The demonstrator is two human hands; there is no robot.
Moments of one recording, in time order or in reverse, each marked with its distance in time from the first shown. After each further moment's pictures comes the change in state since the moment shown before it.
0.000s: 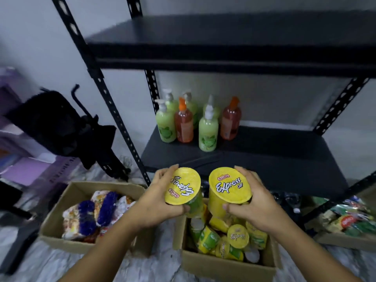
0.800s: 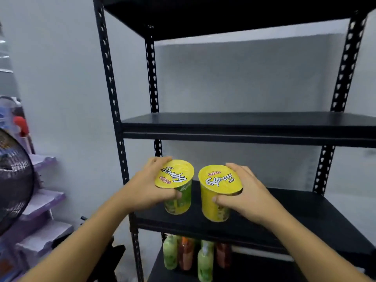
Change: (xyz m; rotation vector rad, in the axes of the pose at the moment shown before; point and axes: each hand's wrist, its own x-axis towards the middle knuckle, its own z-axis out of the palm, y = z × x) left_hand -0.026 0.422 -0.343 0.250 0.345 0.326; right_hand -0.022 -0.470 -0.257 -0.152 0.224 -0.400
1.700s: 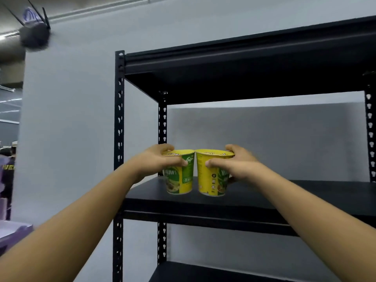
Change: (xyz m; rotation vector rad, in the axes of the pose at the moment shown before) left_hand 0.231 0.002 -0.168 -0.154 0.095 -0.004; right_hand 0.268 -0.125 -0.041 0.020 0.194 -0.001
